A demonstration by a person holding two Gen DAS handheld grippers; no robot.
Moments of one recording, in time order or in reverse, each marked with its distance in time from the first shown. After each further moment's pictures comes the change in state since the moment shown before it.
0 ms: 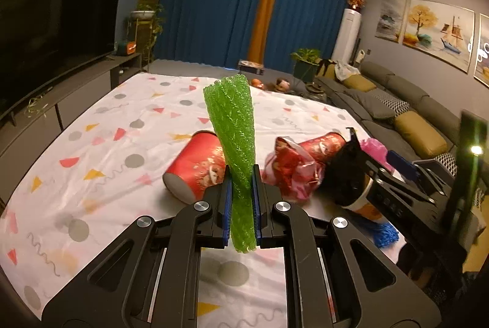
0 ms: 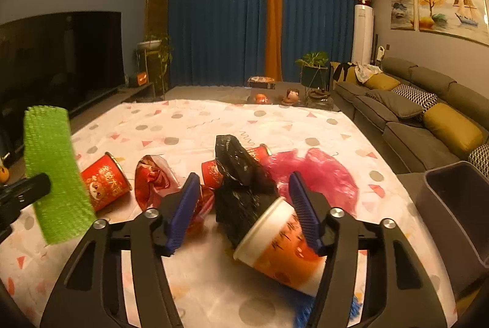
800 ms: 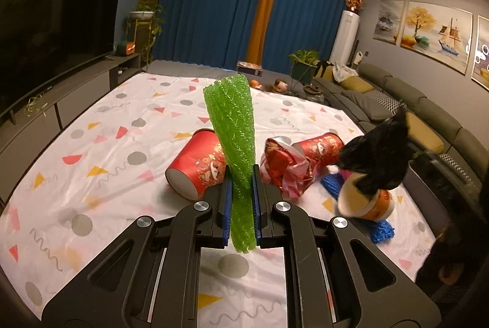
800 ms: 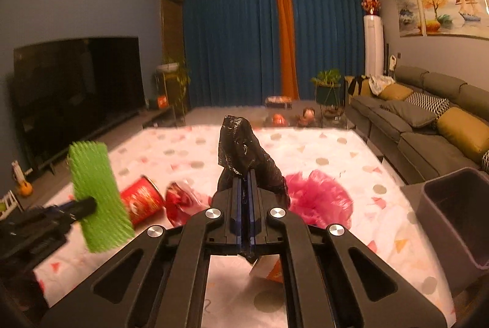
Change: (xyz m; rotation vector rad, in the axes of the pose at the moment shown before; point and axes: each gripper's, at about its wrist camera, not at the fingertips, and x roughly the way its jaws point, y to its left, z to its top) left arm -0.015 0.000 -0.006 0.001 -0.011 -0.017; right arm -0.071 -0.013 0.013 0.040 -0.128 0.112
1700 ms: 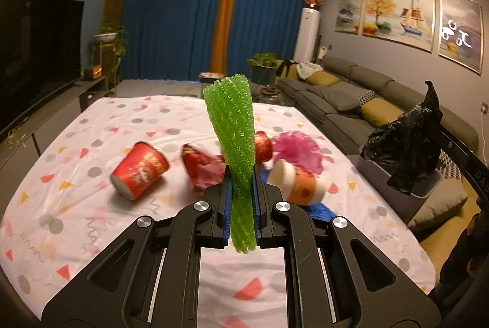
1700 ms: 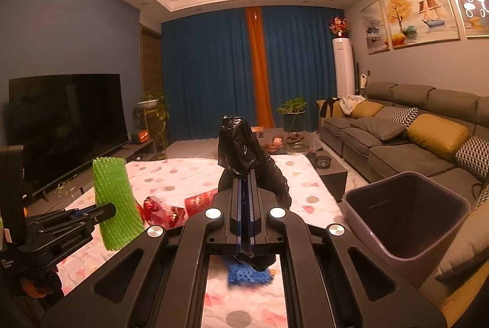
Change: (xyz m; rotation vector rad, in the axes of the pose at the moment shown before) left arm -0.037 -0.091 -0.010 0.141 -0.038 -0.131; right arm -0.124 -0.063 -0.003 0.059 -0.144 -0.102
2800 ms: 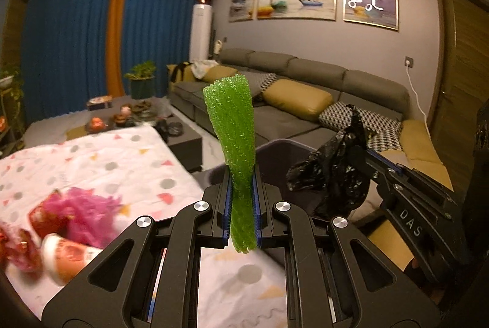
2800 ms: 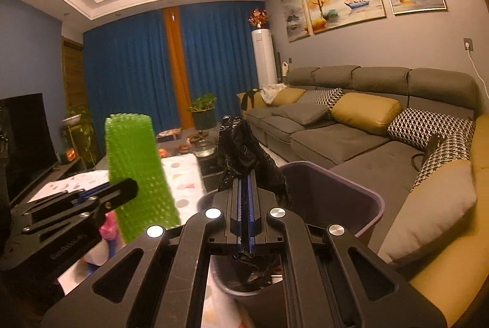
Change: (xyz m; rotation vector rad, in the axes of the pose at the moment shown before) left arm 0.113 -0.243 0.014 0.248 -0.002 -0.425; right arm 0.013 -0.163 -0.023 0.137 0.014 -0.345
